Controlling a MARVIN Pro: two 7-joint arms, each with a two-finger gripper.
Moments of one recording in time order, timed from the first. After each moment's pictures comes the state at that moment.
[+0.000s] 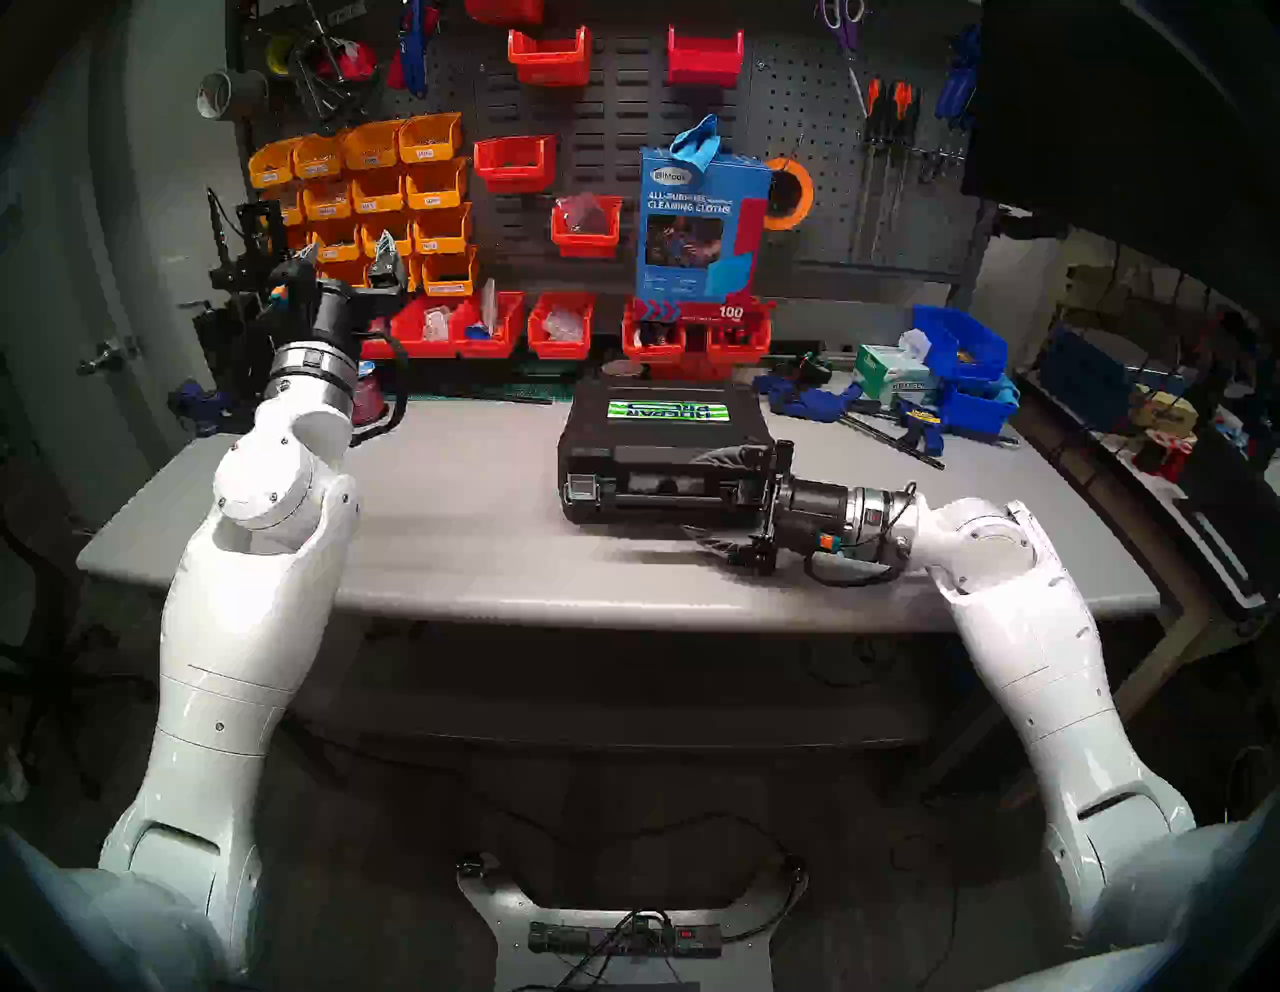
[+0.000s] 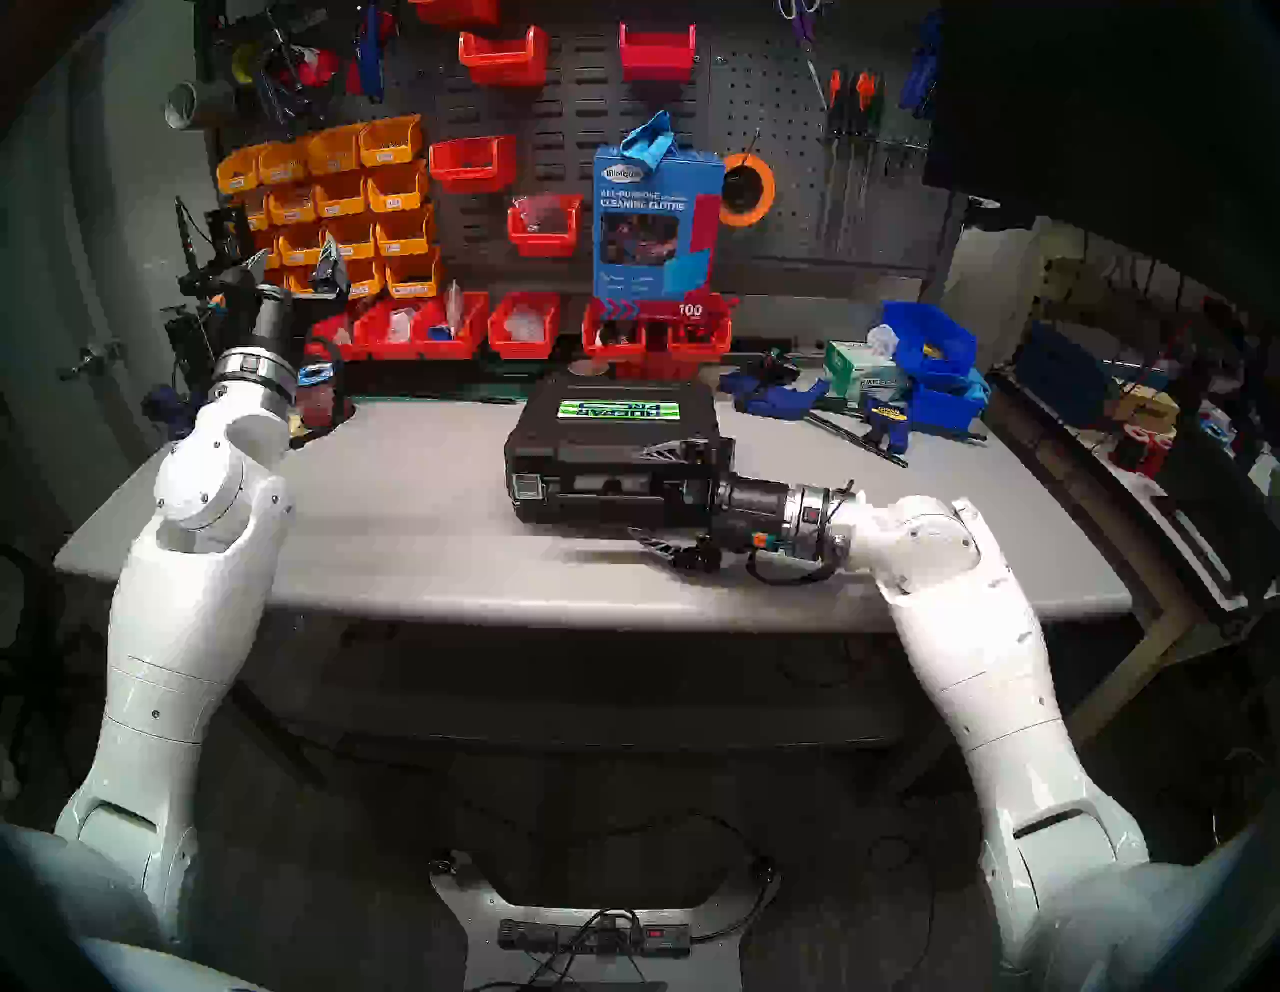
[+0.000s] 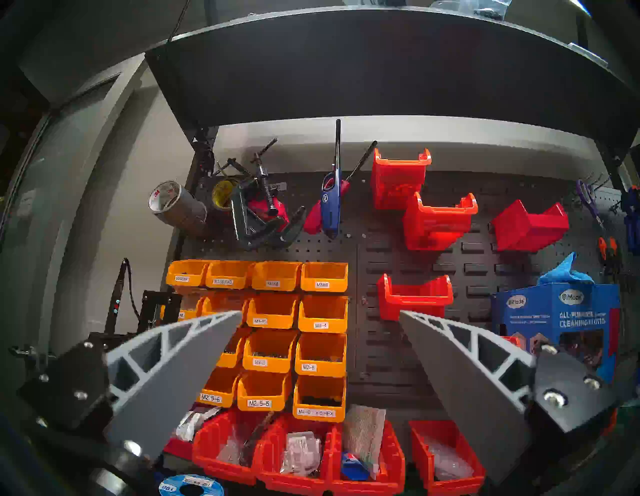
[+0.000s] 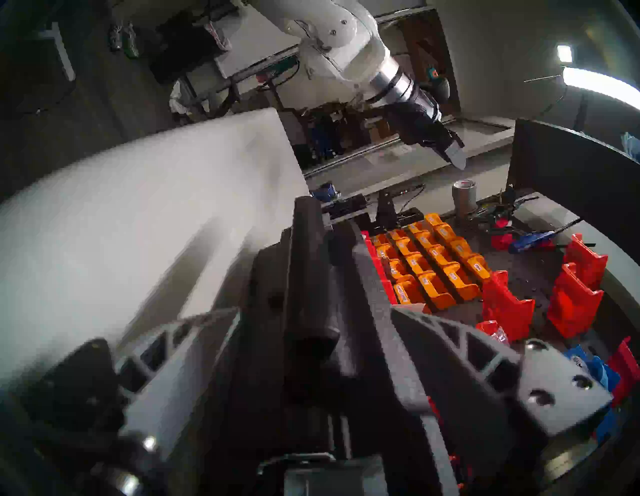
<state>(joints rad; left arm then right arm) 1.29 -1.13 -1.56 -1.77 -0.43 -0.08 0.20 -1.25 -1.10 1.45 -1.47 -0.20 -0.89 0.93</state>
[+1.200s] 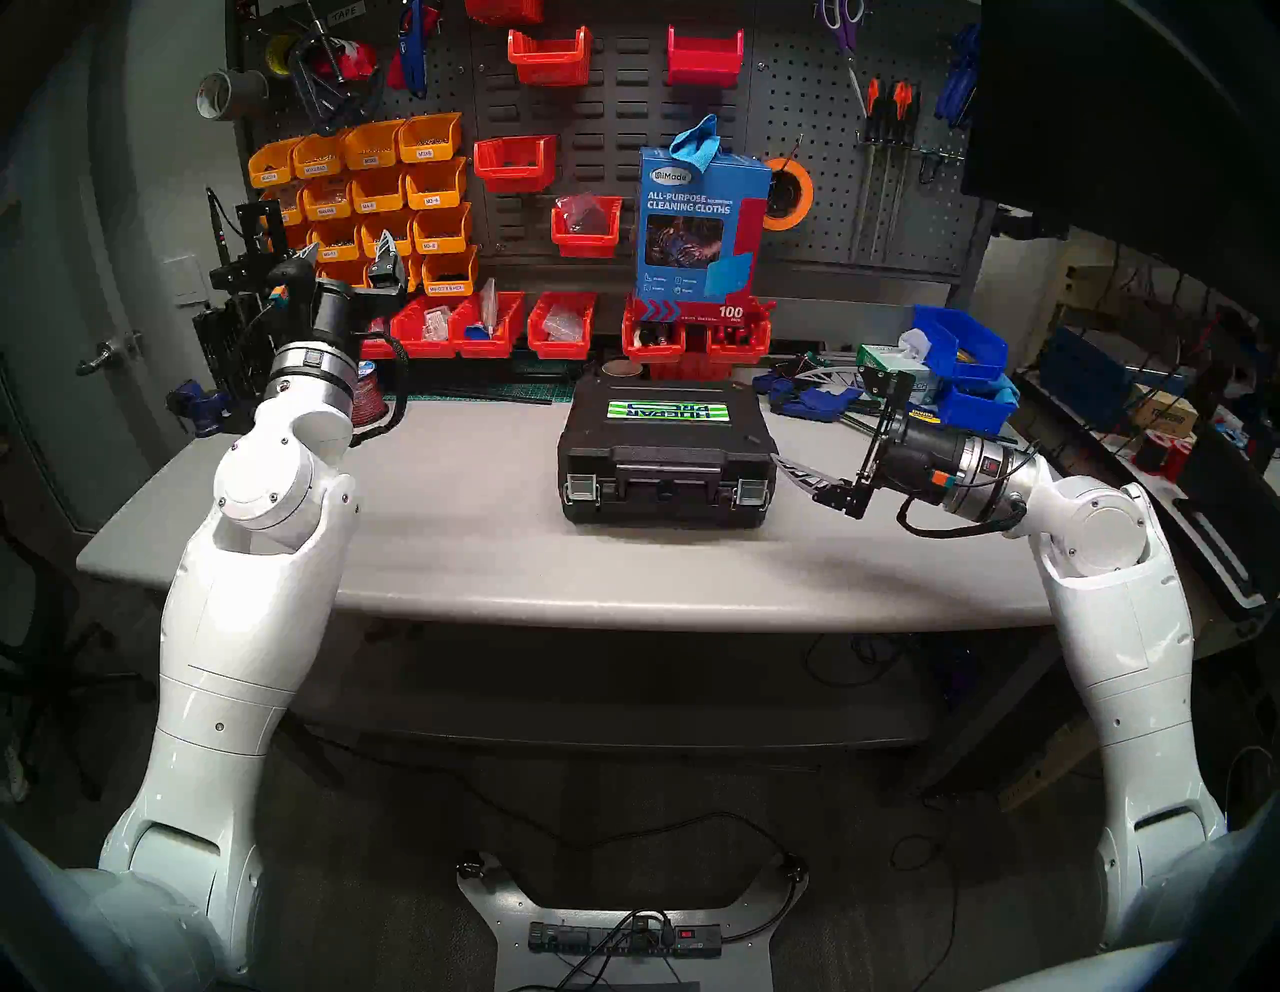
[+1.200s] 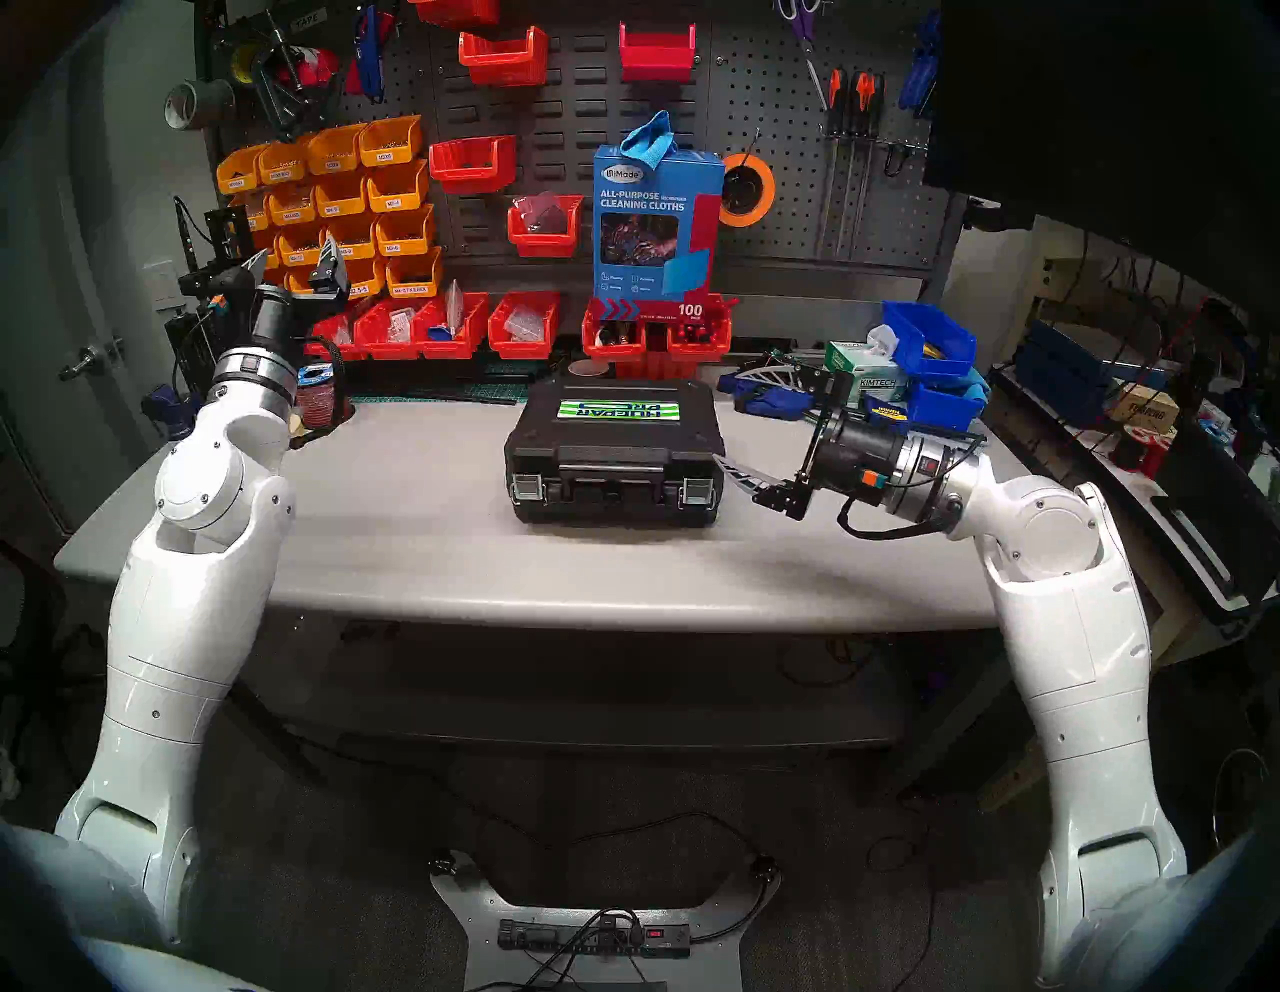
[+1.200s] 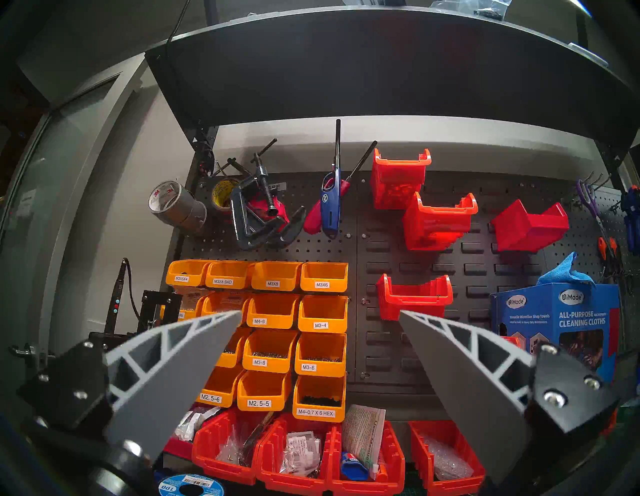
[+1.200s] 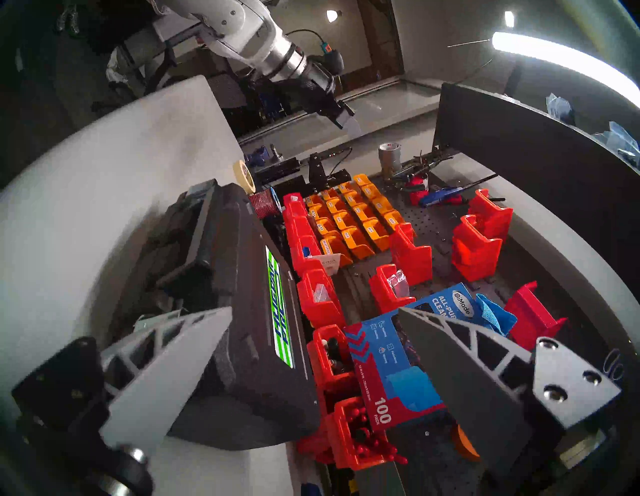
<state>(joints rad) 1.29 -1.13 -1.56 -1.77 -0.43 -0.08 0.20 -1.39 -0.99 1.71 -1.67 -0.04 -0.71 0.93</state>
